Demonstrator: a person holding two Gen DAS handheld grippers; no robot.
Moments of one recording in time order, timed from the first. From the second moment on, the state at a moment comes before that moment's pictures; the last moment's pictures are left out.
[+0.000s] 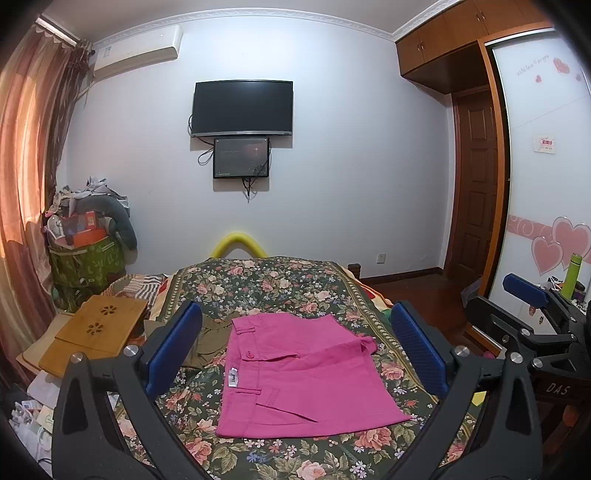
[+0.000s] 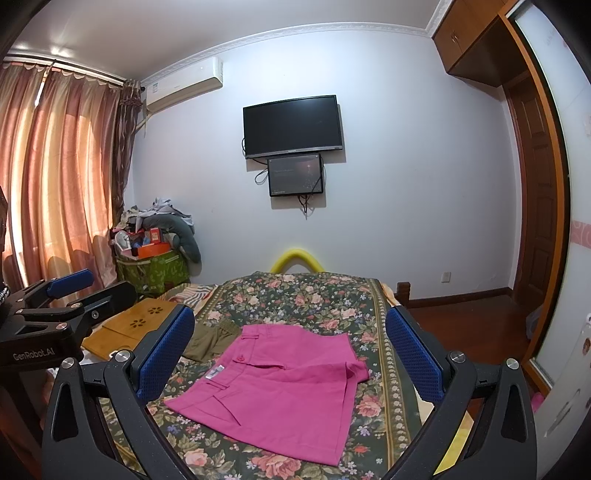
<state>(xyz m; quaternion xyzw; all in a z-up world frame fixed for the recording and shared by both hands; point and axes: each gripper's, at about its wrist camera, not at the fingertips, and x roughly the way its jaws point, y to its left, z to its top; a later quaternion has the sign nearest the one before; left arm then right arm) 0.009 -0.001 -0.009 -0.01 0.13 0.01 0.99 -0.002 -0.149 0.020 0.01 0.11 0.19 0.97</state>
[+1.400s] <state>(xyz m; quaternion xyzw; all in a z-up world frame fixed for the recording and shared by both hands) 0.014 -0.004 -0.013 -0.01 0.13 0.01 0.99 -0.004 -0.153 0.017 0.03 0.12 0.19 0.97</state>
